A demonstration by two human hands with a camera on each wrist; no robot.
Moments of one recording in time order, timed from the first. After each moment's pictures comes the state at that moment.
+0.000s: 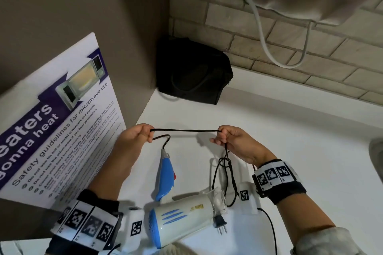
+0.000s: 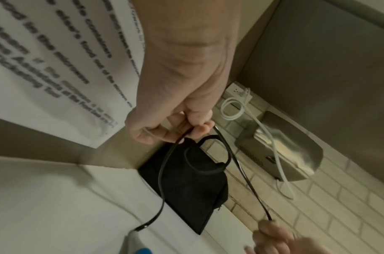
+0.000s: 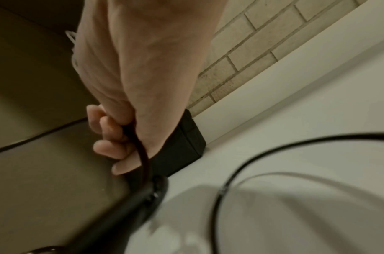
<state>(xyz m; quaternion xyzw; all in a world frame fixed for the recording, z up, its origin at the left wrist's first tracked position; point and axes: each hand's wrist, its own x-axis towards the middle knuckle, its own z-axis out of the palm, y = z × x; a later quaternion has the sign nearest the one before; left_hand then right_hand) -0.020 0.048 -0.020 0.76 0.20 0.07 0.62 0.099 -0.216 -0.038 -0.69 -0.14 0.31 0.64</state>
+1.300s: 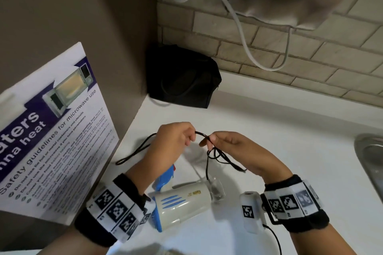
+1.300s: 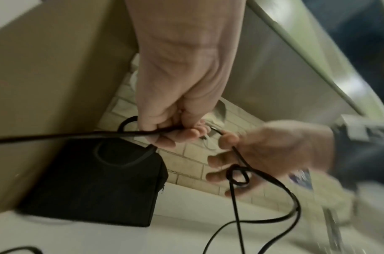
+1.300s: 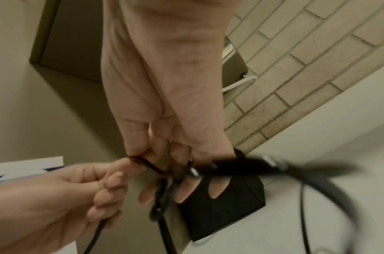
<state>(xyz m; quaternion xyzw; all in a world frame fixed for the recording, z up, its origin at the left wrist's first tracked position) 0.009 -0.029 0.025 0.86 0.01 0.01 0.51 0.046 -0.223 0.045 -0.79 -0.20 0.30 0.50</state>
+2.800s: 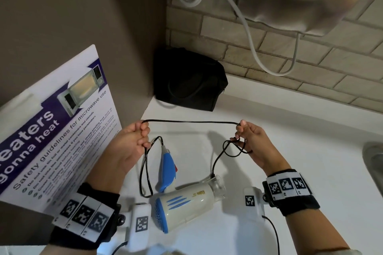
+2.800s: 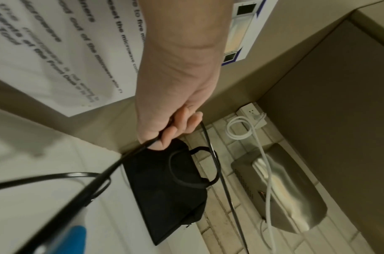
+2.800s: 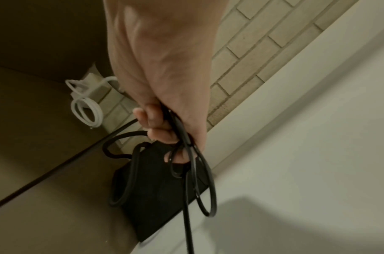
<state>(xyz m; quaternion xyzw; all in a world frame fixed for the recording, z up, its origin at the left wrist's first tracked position) 0.001 0.054 -0.004 0.49 0.22 0.02 0.85 0.098 -0.248 -0.004 -0.70 -0.03 0.17 0.70</state>
